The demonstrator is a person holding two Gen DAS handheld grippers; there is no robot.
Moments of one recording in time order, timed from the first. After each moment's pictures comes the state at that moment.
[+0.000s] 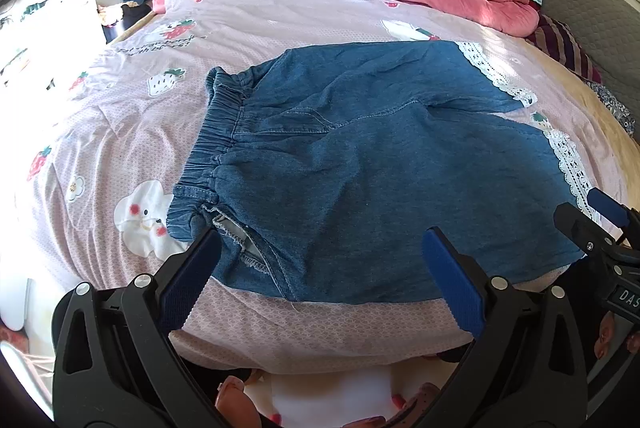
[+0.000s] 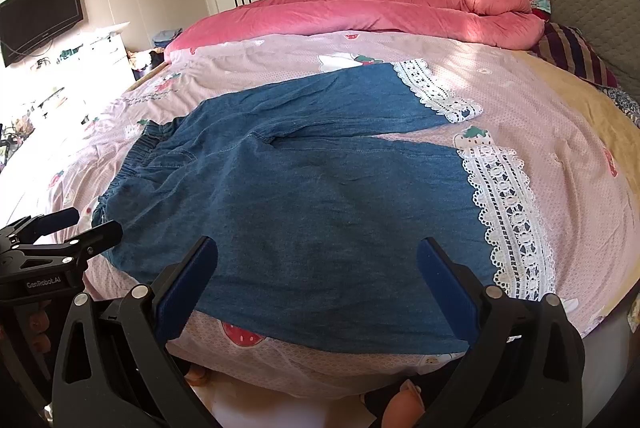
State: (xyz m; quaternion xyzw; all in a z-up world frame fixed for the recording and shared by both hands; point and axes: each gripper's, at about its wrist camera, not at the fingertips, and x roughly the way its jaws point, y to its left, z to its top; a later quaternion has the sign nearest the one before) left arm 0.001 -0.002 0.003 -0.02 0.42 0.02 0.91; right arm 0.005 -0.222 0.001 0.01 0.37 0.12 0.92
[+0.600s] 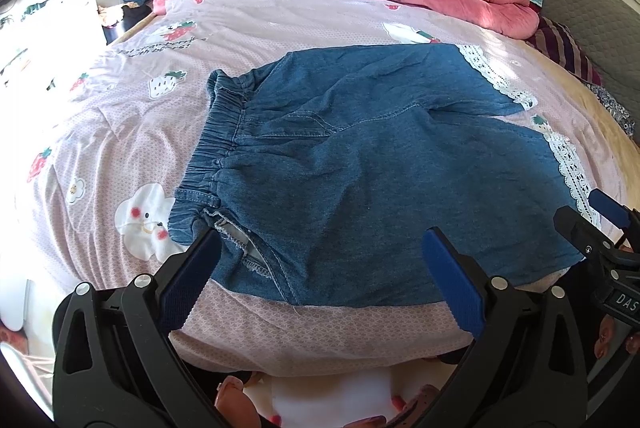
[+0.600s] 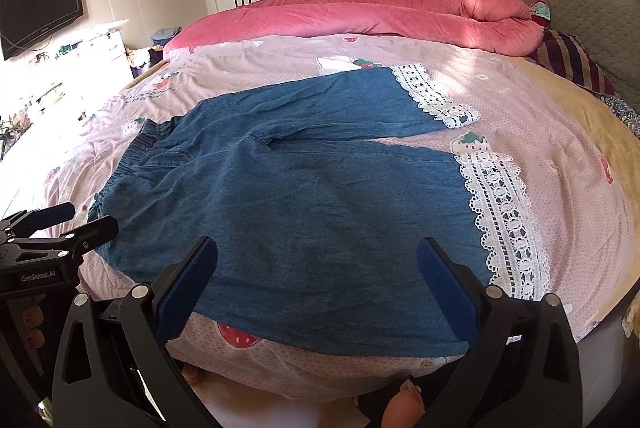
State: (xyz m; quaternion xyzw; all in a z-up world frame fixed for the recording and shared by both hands) left arm 0.002 -0.002 0.004 -0.02 0.42 0.02 0.91; right arm 0.006 -0.222 0.002 0.00 0.36 0.12 0.92
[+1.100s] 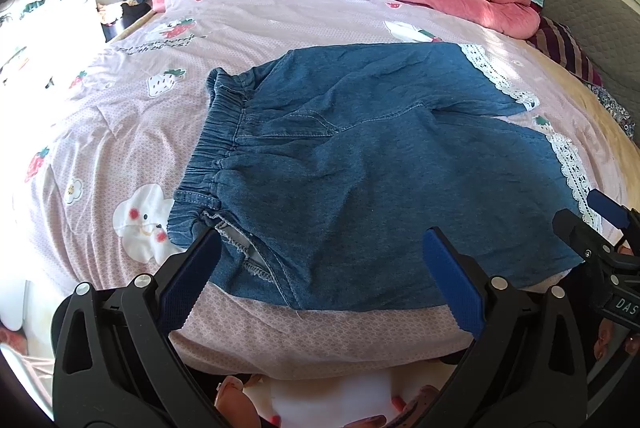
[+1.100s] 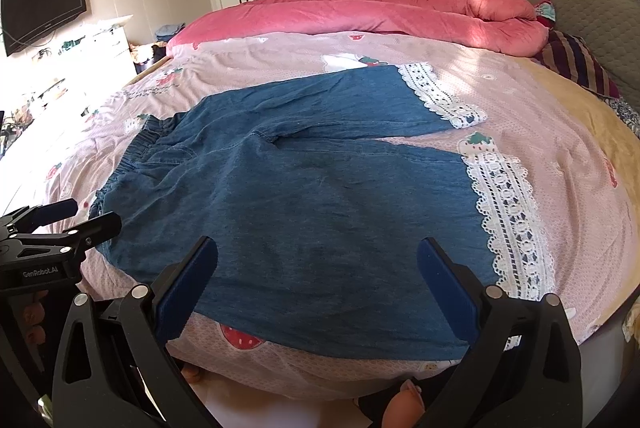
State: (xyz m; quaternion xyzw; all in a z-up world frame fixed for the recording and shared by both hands) left arm 0.008 0.003 0.003 -0.02 0.42 0.02 0.90; right arm 0.011 -0.216 0.001 0.00 0.37 0.13 0.92
